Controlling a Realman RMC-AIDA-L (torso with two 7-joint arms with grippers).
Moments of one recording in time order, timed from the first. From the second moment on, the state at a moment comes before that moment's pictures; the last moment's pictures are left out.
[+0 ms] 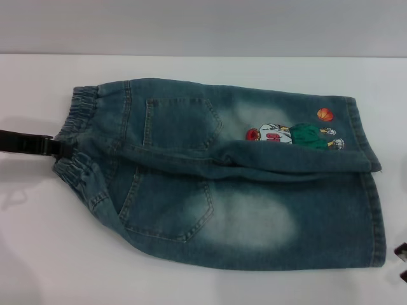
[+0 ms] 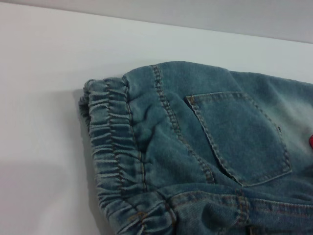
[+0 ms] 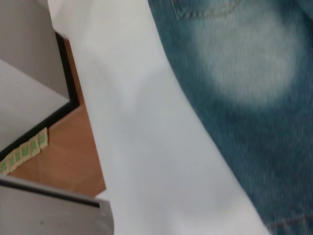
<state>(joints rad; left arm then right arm) -0.62 -1.96 0.60 0.82 2.49 1.47 -2.21 0.68 1.81 -0.95 -0.63 -2.47 -1.87 1.70</state>
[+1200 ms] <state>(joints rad) -0.64 -1.98 0.60 0.82 2.49 1.48 -2.21 0.70 1.90 -0.97 -0.69 -2.63 -1.78 1.75</state>
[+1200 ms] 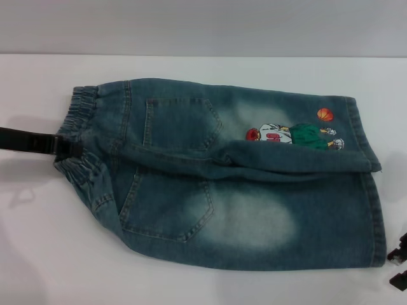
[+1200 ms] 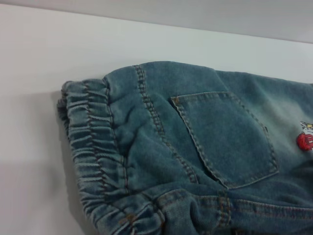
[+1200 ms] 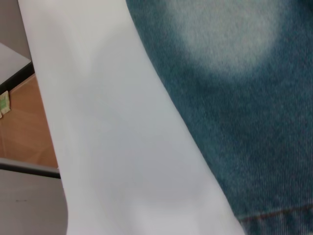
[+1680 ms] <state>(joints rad) -0.64 -1.98 0.60 0.82 2.50 1.48 -2.20 0.70 1.93 -0.96 -0.75 -2.63 -1.78 1.75</state>
